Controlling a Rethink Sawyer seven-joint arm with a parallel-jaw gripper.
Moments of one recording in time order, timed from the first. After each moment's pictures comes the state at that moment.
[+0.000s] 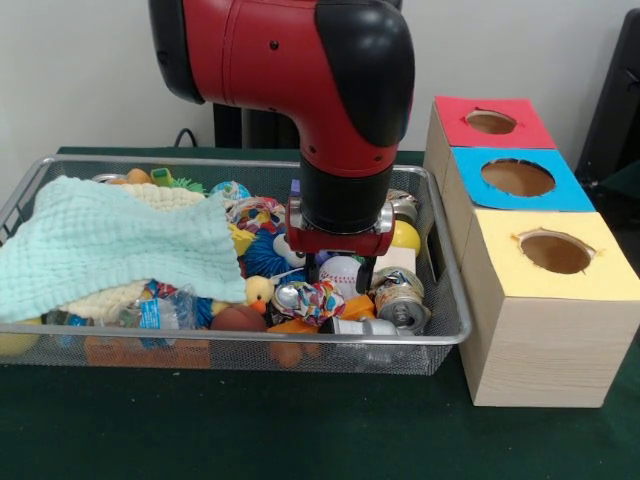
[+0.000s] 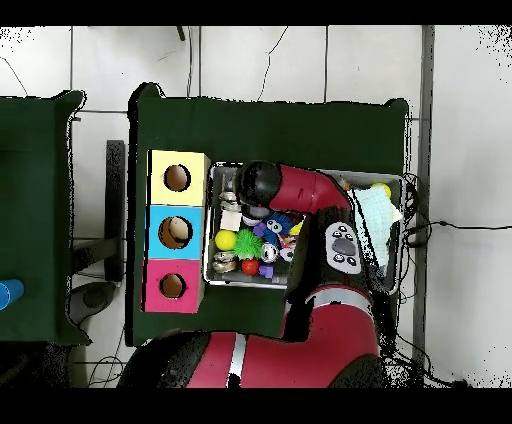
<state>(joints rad) -0.20 -0.34 -0.05 1.31 0.01 0.75 1.57</state>
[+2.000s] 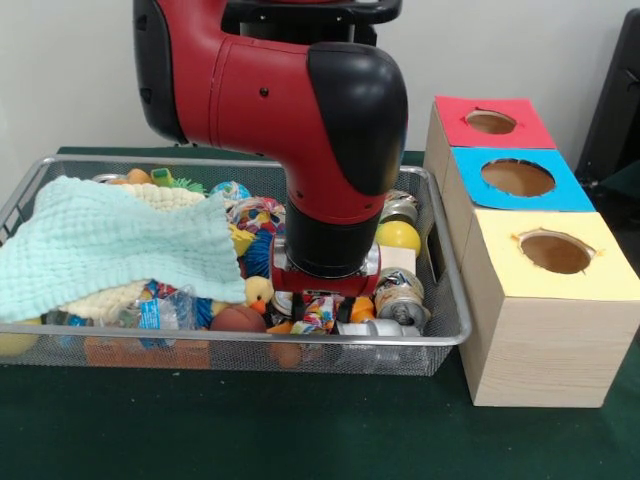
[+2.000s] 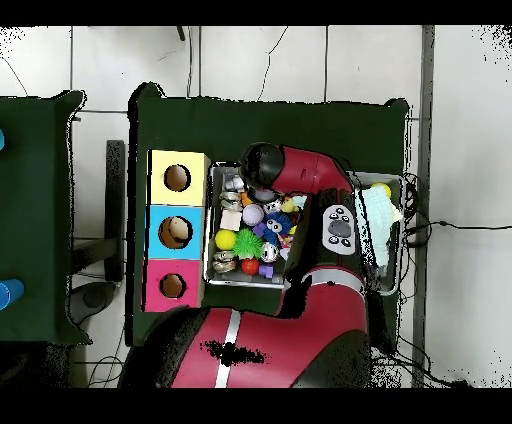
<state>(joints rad) -0.18 -0.23 -0.09 1.11 0.00 0.83 1.57</state>
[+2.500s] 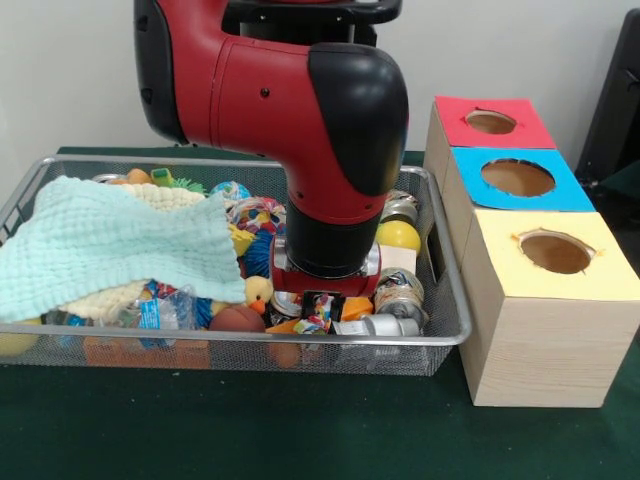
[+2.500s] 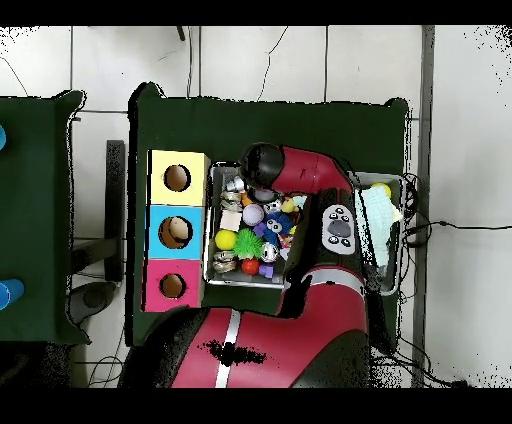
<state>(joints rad) -0.18 -0.23 -0.09 1.11 0.00 0.83 1.57</state>
